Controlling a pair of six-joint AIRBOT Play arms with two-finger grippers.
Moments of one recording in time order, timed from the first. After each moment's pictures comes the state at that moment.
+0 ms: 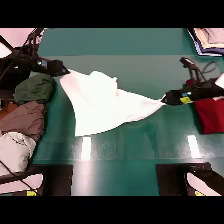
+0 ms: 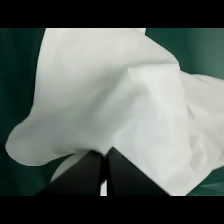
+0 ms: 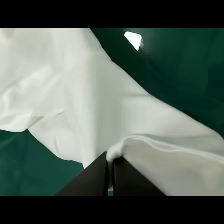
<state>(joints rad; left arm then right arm) 0.00 -1.38 1.47 0.91 -1.15 -1.26 0.02 -1.02 1.02 -1.10 1.27 1.41</state>
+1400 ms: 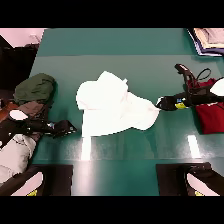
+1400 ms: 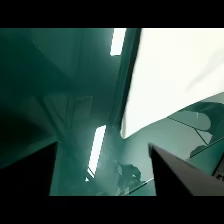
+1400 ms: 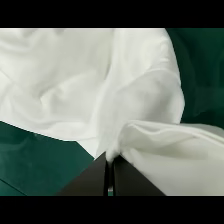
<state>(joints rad) 0.13 -1.04 0.48 0.80 -1.15 -1.23 0.09 -1.01 0.96 -1.07 1.24 1.43</state>
